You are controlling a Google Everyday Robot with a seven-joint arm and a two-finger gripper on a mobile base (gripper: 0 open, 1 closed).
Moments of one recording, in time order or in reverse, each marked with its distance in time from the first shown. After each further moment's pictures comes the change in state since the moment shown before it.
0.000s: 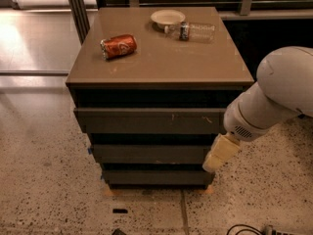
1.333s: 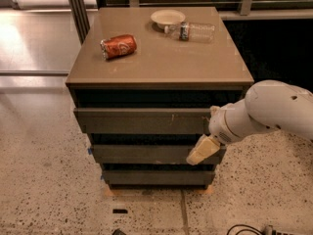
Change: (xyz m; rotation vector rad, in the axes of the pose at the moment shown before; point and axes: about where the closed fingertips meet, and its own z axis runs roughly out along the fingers) arm -0.026 -0.029 0.080 0.024 -0.227 -0.017
